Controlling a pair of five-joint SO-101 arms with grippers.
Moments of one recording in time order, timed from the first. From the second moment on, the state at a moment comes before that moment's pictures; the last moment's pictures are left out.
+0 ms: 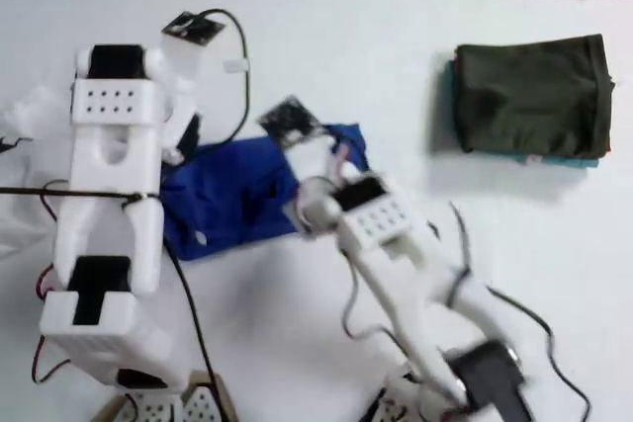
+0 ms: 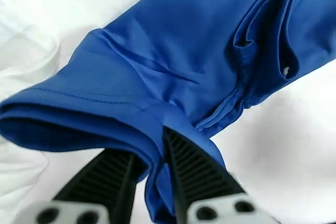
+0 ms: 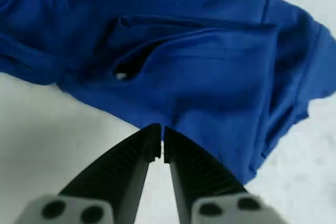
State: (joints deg) left arm -7.7 8.0 -15.1 100.8 -18.6; right arm -33.3 -10.2 34.3 51.6 11.6
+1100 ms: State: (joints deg) left arm -15.1 8.0 -15.1 100.8 -17.4; right arm -38.9 17.6 1.0 59.4 6.1
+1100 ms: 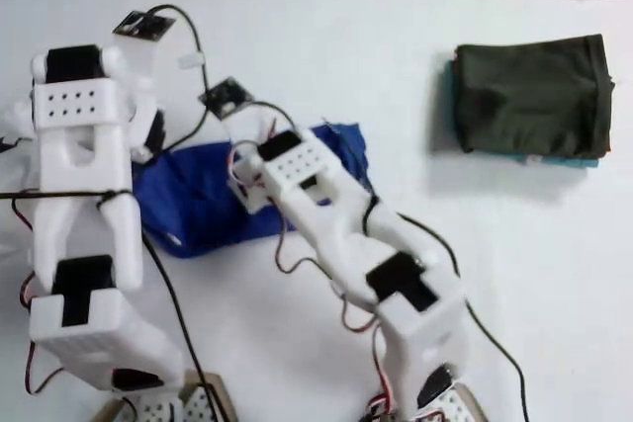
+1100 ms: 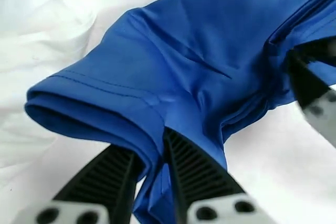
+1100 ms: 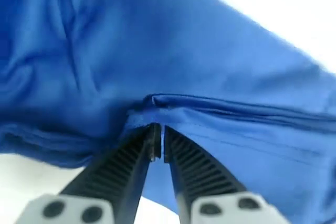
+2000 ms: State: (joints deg) left arm 15.0 8.0 -19.8 95.0 -11.8; right arm 9.7 -34.9 51.9 63.7 18.2
